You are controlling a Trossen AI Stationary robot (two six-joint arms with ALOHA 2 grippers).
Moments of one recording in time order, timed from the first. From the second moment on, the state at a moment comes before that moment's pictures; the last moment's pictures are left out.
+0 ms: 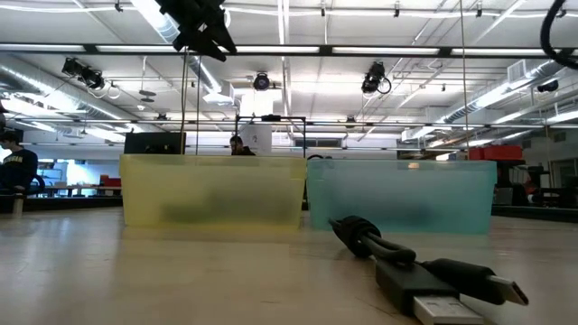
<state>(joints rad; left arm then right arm) 0.55 1.19 1.28 -0.59 -0.14 -0.08 0.79 1.24 0.65 -0.60 -0.42 2.22</state>
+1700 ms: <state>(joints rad) 0.55 1.19 1.28 -0.54 -0.14 -0.09 0.72 1.26 0.46 -0.14 -0.34 2.13</state>
